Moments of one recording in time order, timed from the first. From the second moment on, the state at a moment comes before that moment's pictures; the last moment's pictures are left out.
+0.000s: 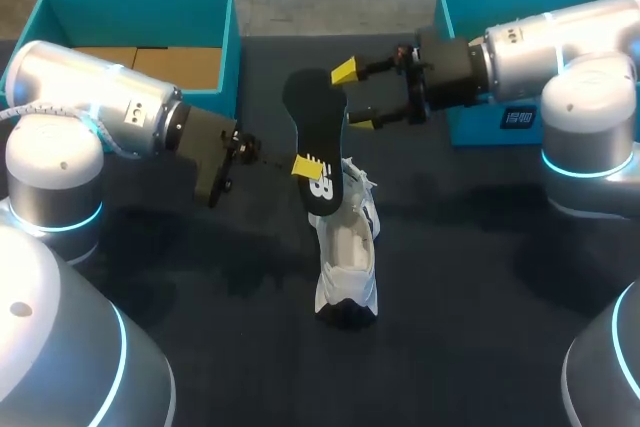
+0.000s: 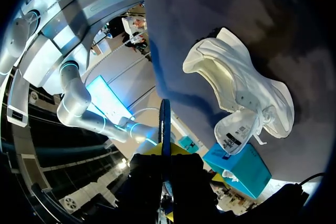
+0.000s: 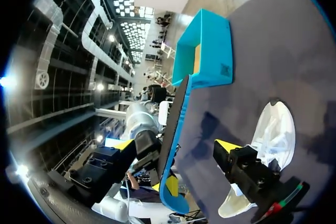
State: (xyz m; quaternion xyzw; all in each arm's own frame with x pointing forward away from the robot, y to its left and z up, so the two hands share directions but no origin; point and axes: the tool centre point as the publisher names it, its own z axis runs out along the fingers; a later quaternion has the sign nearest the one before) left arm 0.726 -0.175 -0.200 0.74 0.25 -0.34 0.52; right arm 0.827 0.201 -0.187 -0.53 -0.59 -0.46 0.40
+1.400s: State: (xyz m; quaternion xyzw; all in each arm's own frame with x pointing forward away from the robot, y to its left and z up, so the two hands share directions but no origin) left arm 0.726 -0.175 -0.200 0.74 0.25 -0.34 0.52; right arm 0.824 0.227 -0.195 -0.57 -0.58 -0.44 0.38
